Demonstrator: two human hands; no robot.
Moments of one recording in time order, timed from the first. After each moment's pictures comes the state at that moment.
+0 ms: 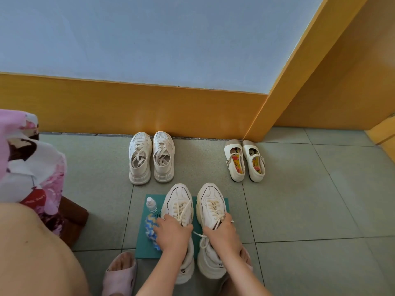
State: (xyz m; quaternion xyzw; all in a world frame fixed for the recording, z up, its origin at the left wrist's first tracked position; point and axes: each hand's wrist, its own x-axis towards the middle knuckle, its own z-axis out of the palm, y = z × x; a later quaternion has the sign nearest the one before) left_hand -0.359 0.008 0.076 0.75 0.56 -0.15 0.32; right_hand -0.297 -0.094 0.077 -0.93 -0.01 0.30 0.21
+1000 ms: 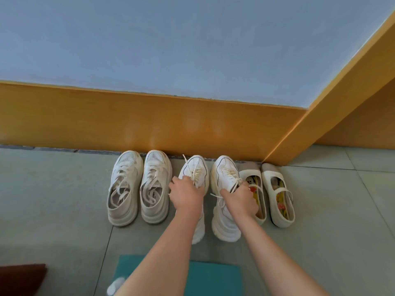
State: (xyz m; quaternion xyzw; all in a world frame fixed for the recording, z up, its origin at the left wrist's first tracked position) left_hand -0.124 0.138 0.029 0.80 0.53 -0.06 0.28; right_hand -0.055 0.036 0.028 -0.95 -0.02 0.20 0.22
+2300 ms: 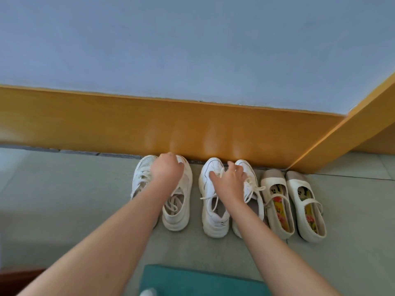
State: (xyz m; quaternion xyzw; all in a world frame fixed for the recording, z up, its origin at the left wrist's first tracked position) left_hand -0.139 0.274 0.055 0.85 0.48 -0.08 0.19; right_hand -0.065 0.137 0.030 -0.93 -0.15 0.19 0.28
